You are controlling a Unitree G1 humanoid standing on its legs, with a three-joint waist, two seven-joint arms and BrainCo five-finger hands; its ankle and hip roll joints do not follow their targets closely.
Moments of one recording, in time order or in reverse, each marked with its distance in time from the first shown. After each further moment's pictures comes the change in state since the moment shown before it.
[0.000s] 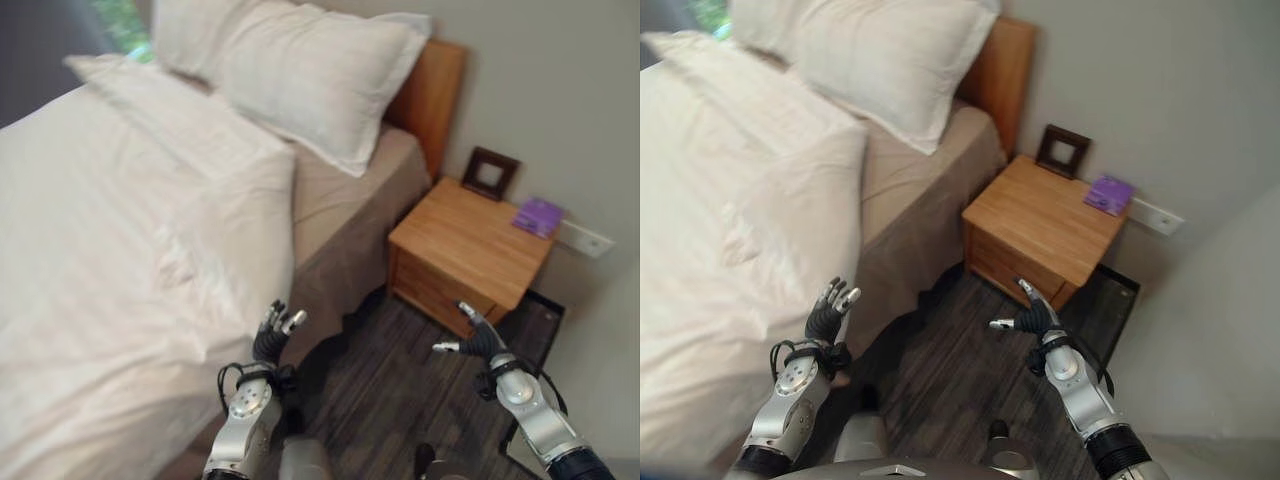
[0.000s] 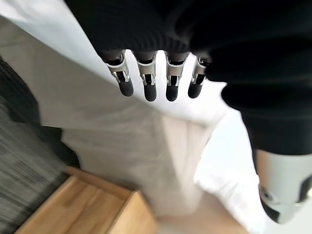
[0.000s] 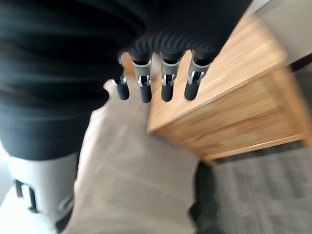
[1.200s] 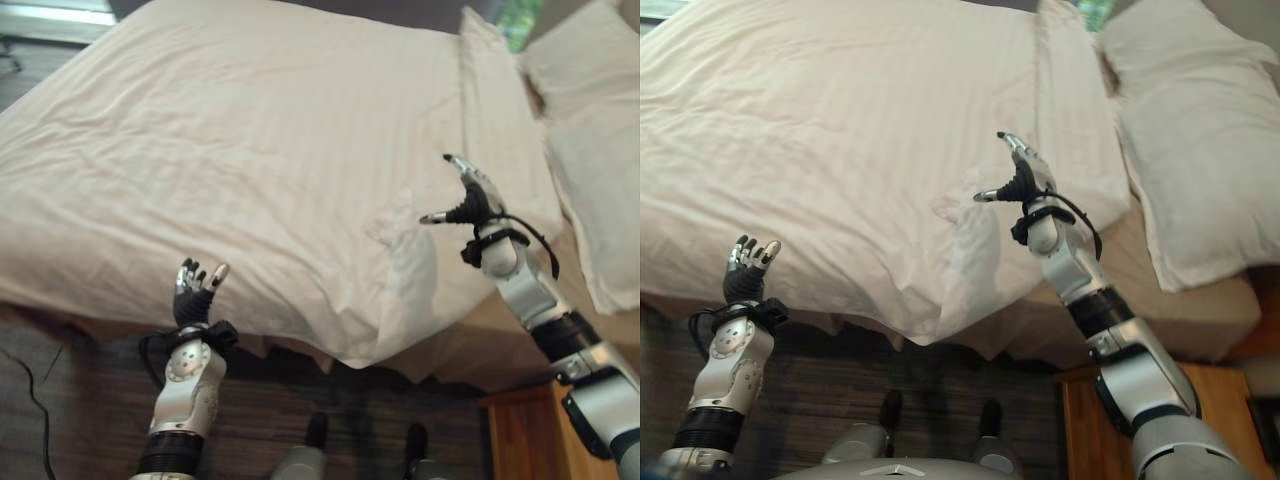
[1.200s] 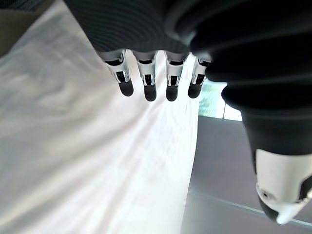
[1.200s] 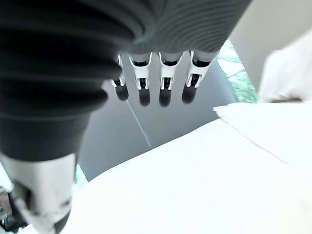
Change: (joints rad) left arm -0.135 0.230 0.211 0.043 -0.080 -0.072 0.106; right arm -0.758 -0.104 0.114 0.302 -0.149 0.072 -0.132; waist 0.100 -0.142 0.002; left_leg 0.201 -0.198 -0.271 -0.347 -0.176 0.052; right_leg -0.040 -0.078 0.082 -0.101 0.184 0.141
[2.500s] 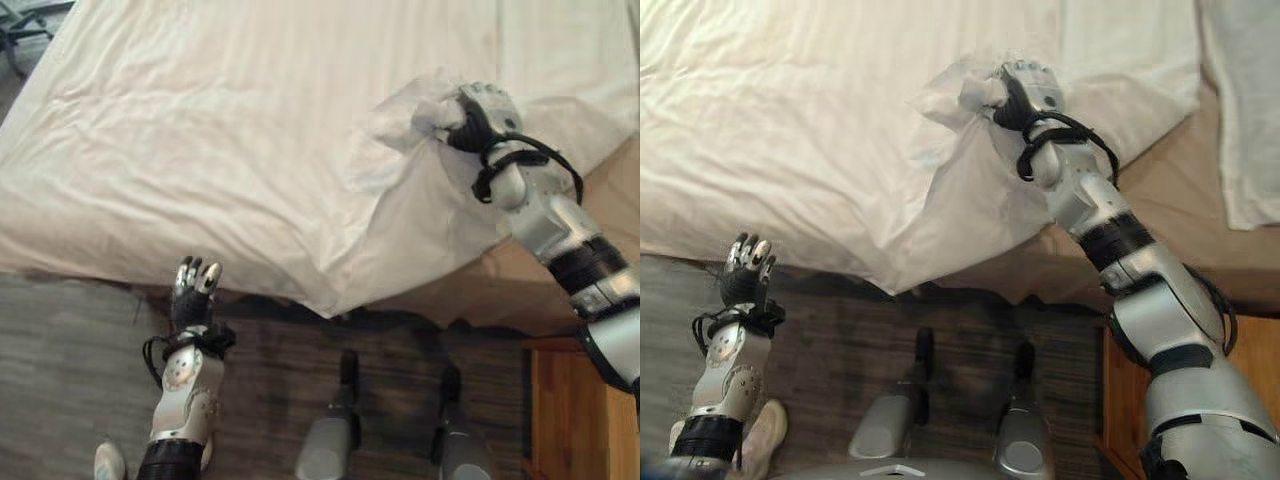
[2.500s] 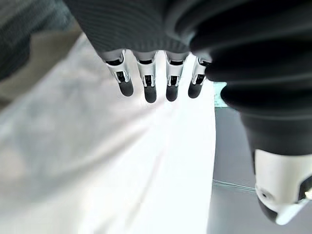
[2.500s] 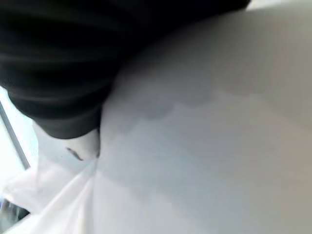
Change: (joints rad) left arm 0.009 -0.050 -0.024 -0.027 -0.152 -0.025 -0.075; right arm 0.018 -0.138 -0.034 -0.227 -0.075 0.001 0.023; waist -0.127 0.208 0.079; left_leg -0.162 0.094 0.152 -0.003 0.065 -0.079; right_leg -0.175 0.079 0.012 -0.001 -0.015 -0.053
